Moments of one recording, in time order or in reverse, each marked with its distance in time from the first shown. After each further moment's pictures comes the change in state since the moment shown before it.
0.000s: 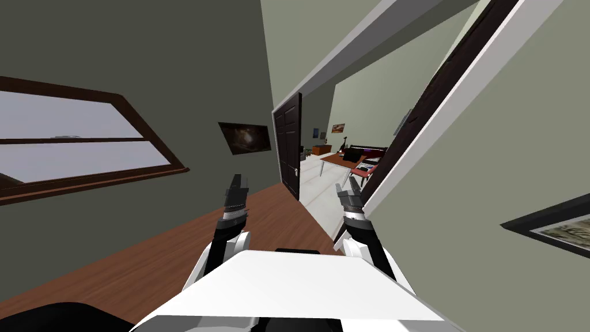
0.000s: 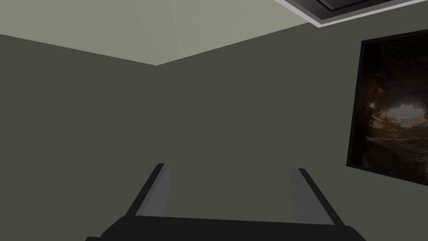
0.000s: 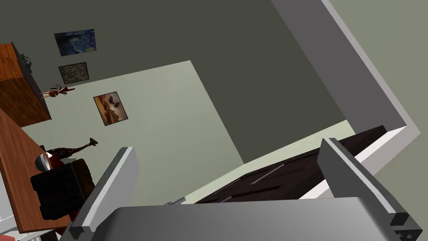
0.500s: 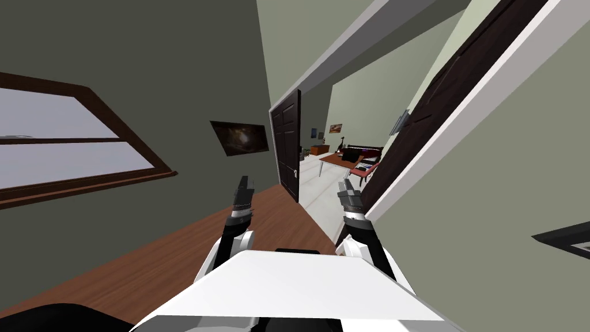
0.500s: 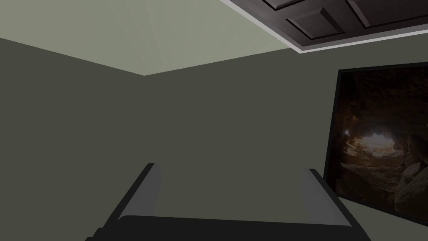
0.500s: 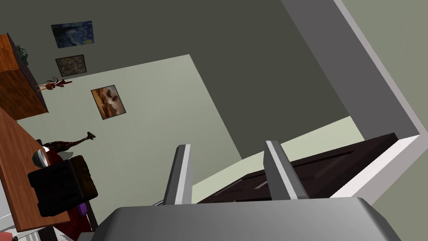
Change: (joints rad) arm -0.038 0.031 -0.030 0.096 0.016 -0.014 0.002
